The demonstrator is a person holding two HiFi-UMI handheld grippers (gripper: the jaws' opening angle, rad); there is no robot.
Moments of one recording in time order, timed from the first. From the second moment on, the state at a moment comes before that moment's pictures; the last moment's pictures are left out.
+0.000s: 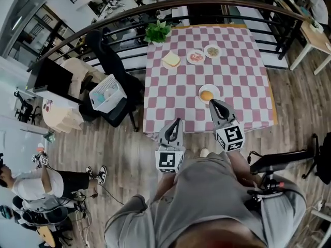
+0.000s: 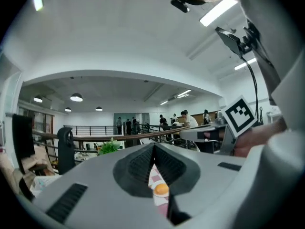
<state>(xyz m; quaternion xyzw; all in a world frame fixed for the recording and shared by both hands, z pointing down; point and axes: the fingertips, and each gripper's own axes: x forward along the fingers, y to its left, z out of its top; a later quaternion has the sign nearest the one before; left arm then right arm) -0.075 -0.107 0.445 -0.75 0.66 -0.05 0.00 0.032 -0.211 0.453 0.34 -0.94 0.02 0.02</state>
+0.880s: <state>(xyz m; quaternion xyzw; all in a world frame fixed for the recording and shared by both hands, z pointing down) -0.111 -0.155 0.354 -0.77 0.63 0.05 0.03 0.042 -0.213 0.336 0.36 -0.93 -0.05 -0.03</state>
